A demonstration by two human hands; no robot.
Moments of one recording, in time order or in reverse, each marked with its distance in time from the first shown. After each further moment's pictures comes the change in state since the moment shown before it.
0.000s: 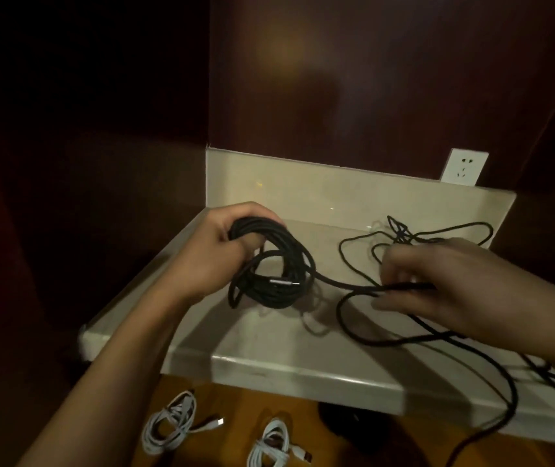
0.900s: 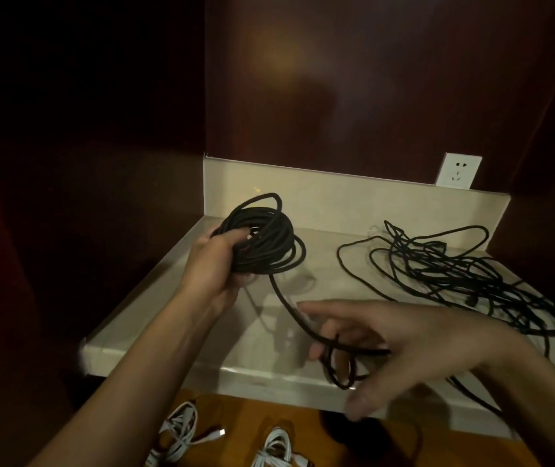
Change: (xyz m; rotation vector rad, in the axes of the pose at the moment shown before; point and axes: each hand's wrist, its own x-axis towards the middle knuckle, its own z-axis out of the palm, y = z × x) left_hand 0.020 -0.017 0.028 -0.827 0.375 -0.477; right_hand 0.017 -0.020 0.031 0.802 -0.608 0.037
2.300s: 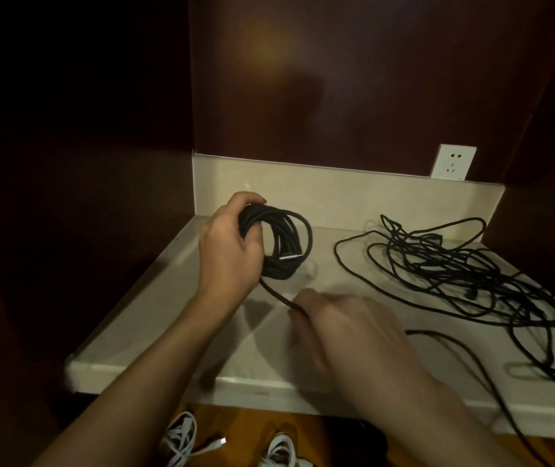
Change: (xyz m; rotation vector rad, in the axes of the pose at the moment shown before) left_hand 0.014 -0.010 0.008 0.831 0.044 0.771; right_hand 0.045 -0.017 0.056 -0.879 0.776 -0.005
